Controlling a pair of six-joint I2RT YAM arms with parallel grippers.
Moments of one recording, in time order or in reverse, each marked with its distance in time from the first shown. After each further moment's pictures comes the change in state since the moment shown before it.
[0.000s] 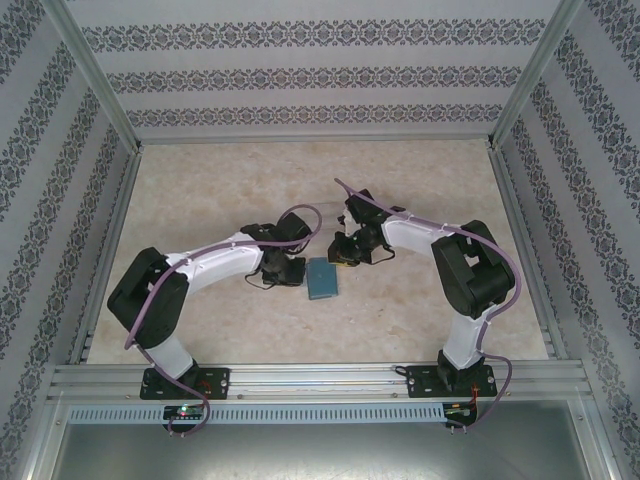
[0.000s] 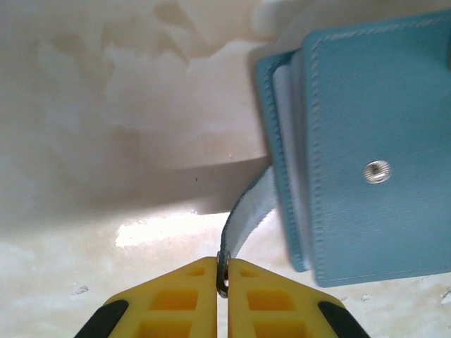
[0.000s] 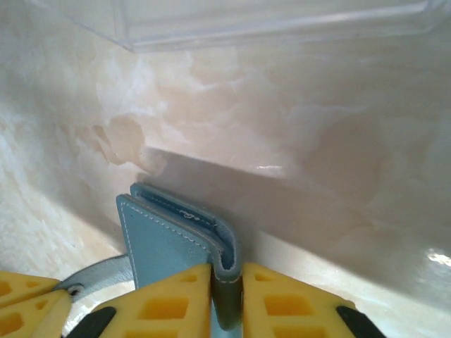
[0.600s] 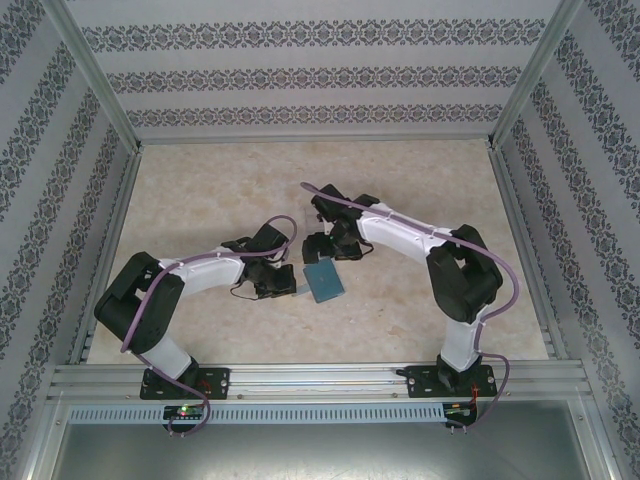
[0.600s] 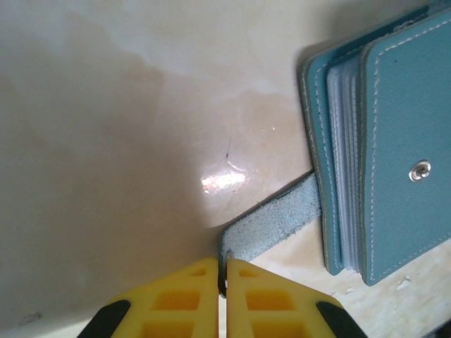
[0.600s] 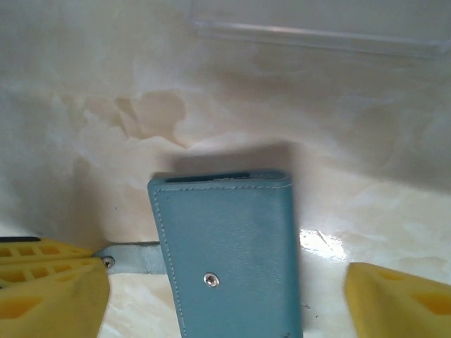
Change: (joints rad) left arm 0.106 -0.056 -0.254 0.298 0.246 -0.117; right arm 0.196 0.031 0.261 -0.321 0.319 -0.022
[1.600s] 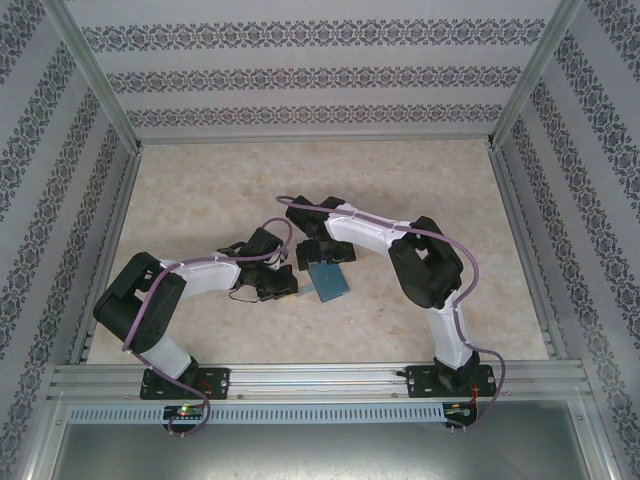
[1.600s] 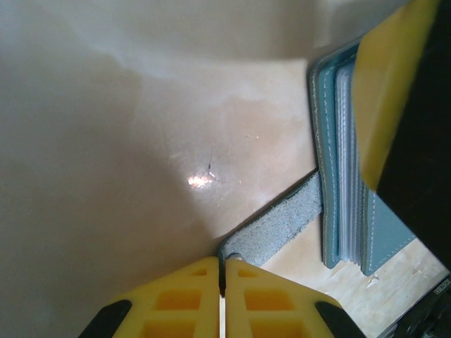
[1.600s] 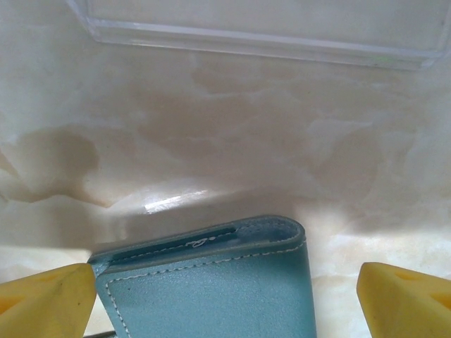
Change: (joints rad) left arm 0.023 0.000 -0.077 0.156 0.084 -0.041; right arm 0.081 0.222 0.195 -0.163 0.245 0.080
